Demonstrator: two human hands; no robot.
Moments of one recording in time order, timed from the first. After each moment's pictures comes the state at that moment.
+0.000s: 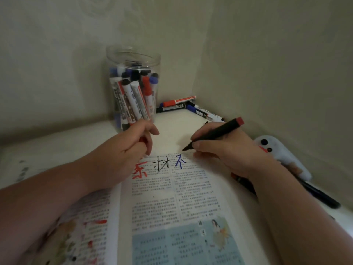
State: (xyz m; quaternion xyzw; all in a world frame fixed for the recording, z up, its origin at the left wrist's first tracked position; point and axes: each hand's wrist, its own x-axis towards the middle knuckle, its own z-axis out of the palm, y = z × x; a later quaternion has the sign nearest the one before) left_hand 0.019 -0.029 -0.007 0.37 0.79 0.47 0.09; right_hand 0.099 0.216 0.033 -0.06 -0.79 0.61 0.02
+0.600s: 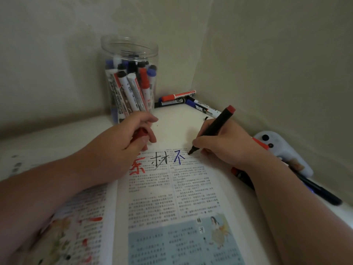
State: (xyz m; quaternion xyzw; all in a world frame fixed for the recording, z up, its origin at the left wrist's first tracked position) left_hand 0.017 -0.026 -0.008 0.37 0.82 0.43 0.01; right_hand 0.088 0.223 0.027 -0.09 -0.89 0.45 0.03
